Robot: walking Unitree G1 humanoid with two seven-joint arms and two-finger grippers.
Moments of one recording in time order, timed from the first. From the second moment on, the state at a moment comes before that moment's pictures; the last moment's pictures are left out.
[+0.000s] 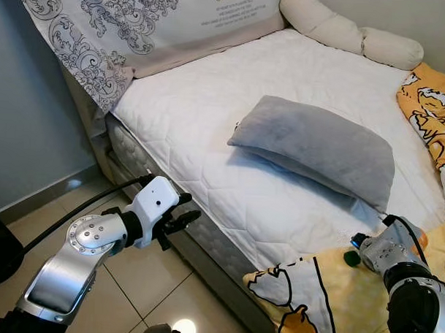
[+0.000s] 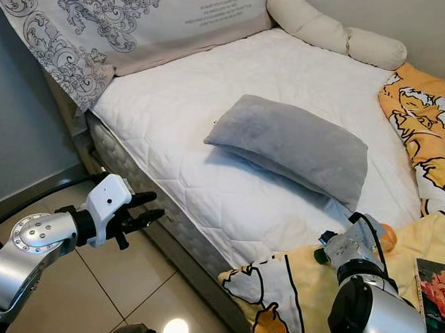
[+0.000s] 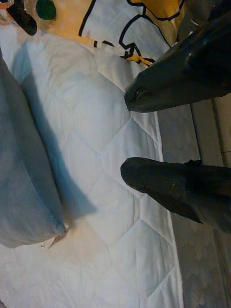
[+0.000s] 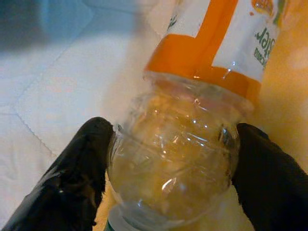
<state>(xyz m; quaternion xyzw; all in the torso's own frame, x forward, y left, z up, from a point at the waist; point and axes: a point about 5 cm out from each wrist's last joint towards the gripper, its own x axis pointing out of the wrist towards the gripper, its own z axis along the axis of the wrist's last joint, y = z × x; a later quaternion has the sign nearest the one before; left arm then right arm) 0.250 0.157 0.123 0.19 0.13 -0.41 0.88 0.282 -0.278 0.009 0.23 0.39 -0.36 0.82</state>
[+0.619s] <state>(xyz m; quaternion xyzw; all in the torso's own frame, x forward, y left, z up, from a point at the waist) 0.251 0.157 0.125 0.19 0.13 -0.41 0.88 0.283 -0.280 0.011 0.23 0.37 -0.37 0.82</state>
